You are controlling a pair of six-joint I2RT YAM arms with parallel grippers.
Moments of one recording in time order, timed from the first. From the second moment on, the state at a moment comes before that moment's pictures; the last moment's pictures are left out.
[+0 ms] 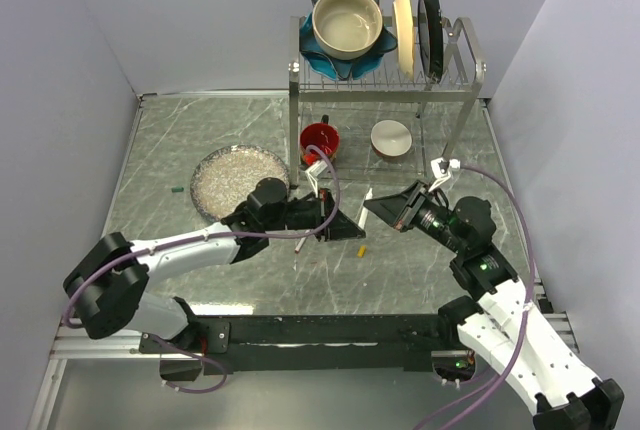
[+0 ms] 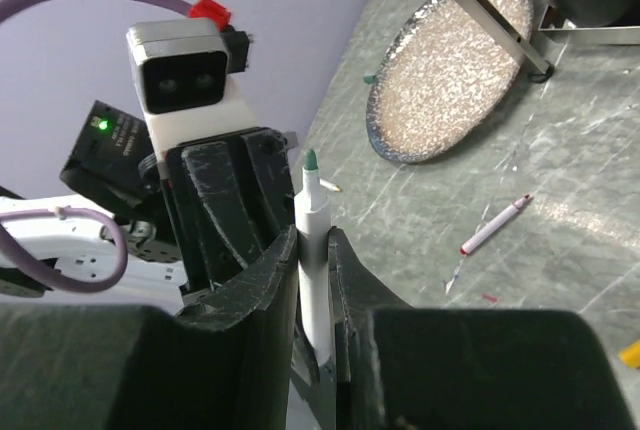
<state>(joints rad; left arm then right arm) -0.88 1.38 0.74 0.60 0.61 -0.93 0.42 0.60 0.54 0.02 -0.44 0.92</state>
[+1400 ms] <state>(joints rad) -0.81 1.00 0.80 -0.08 -0.12 -0.92 0.43 0.39 0.36 0.11 -0.43 0.93</state>
